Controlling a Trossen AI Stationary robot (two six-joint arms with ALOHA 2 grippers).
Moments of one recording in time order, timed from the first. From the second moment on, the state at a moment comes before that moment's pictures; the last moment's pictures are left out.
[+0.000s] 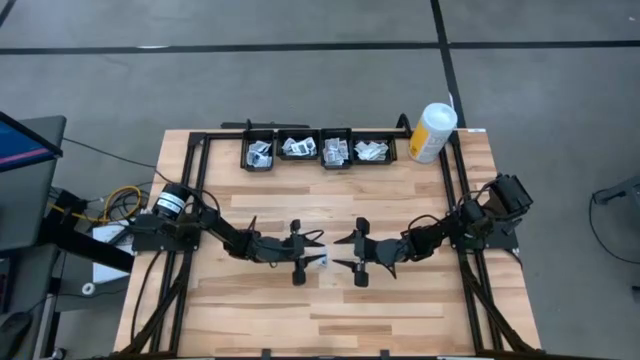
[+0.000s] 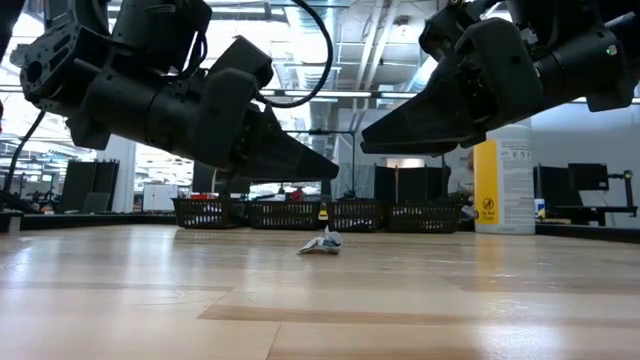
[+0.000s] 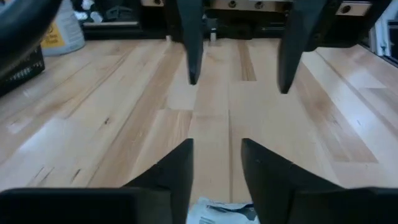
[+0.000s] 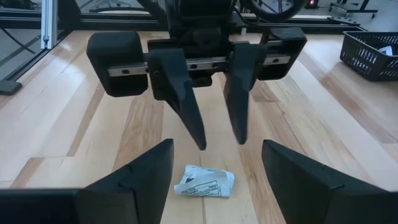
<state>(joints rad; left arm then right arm) -0.35 1.80 0.61 1.09 -0.41 -0.03 0.37 1.72 0.59 0.76 0.42 0.16</state>
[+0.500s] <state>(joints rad) -0.33 1.80 0.61 1.01 -0.34 -0.08 0.37 1.72 0.59 0.76 0.42 0.16</state>
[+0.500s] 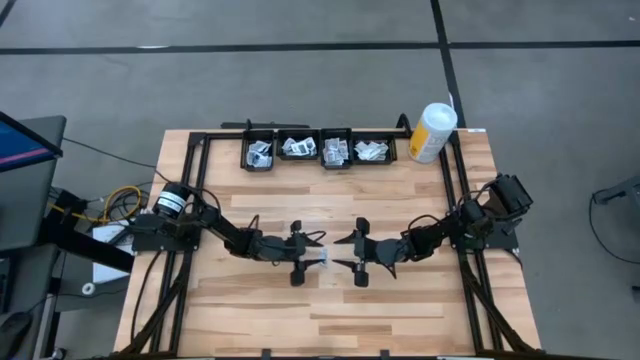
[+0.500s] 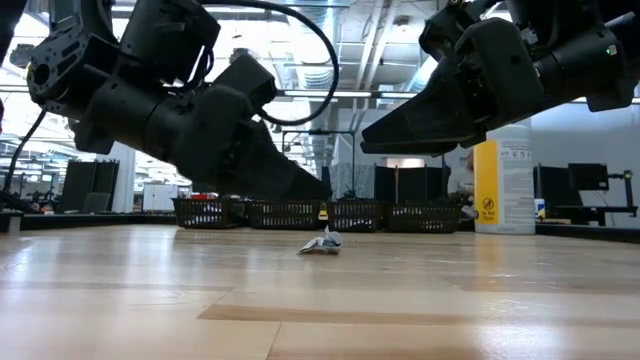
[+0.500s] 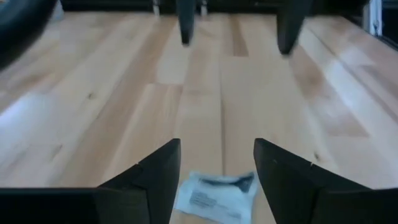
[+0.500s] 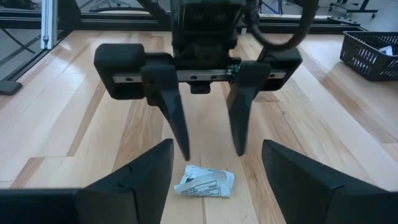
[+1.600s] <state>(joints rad) -0.28 1.98 0.69 1.02 -0.22 -0.08 0.37 1.72 0.59 0.73 0.42 0.16</state>
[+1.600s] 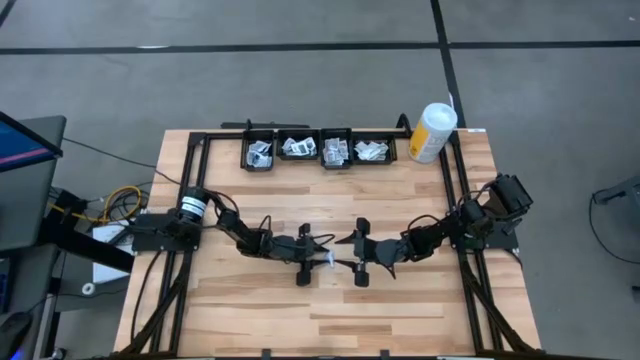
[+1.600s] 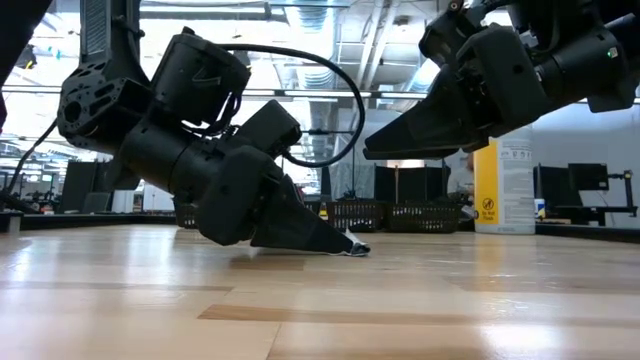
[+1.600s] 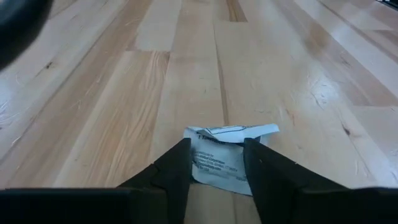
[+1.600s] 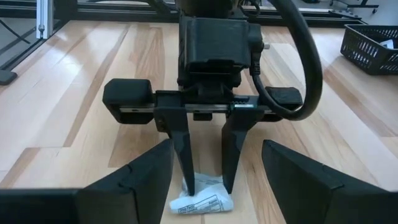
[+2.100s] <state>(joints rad) -0.28 1.98 0.68 1.01 -0.22 -0.08 0.37 1.72 0.59 0.73 0.42 0.16</state>
